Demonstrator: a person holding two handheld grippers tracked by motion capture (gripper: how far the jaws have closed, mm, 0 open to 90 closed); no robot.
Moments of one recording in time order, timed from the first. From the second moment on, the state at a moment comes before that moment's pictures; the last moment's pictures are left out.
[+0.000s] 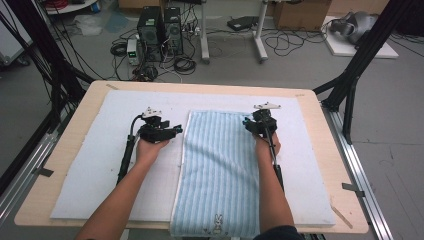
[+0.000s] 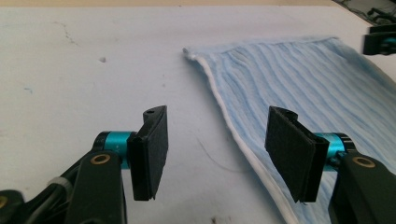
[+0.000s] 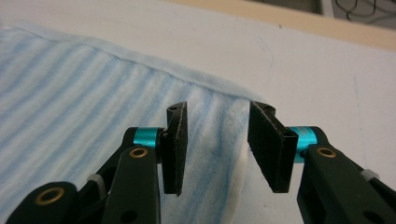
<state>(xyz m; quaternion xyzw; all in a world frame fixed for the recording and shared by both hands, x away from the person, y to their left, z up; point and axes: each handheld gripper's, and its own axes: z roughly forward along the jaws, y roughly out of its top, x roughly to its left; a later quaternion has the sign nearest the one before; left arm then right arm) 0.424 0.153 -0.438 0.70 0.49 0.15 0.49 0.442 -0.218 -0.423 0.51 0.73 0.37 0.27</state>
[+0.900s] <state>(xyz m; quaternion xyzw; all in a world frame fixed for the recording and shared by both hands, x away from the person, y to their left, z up) 0.474 0.120 -0.448 0.75 0.49 0.20 0.39 0.428 -0.227 -0.443 0.49 0.78 0.32 0.23</state>
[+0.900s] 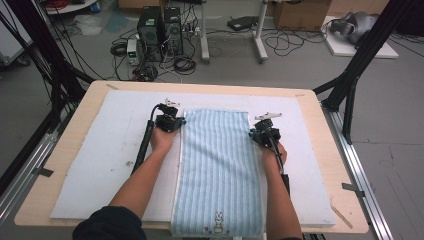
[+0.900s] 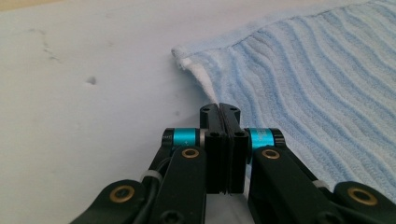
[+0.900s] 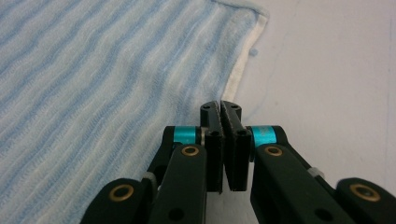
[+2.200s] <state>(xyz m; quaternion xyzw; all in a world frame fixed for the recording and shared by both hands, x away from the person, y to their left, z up) 0.314 0.139 -0.448 0.77 0.47 0.11 0.42 0.281 -0.237 -0.439 0.49 0.76 0.37 0.23</state>
